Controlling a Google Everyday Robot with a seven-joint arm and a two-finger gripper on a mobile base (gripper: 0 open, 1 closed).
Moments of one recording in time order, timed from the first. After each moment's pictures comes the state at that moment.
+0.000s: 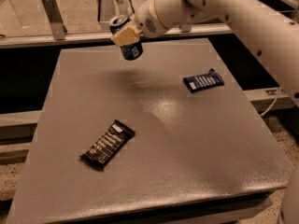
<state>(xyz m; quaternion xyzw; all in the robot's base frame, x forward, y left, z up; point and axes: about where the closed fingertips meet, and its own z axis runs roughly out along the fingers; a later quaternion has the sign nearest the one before) 0.679 0.061 0.958 -0.51 0.70 0.23 0.44</state>
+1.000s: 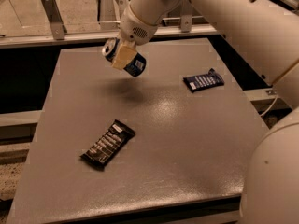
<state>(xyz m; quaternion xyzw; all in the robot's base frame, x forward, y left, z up) 0.622 0.065 0.921 -0.69 0.66 0.13 0.25</state>
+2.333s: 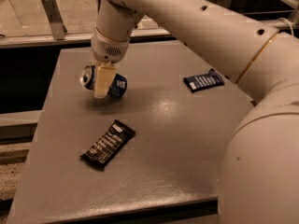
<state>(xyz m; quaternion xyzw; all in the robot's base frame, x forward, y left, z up) 0.579 0.125 0.878 -0.78 0.59 0.13 0.17</state>
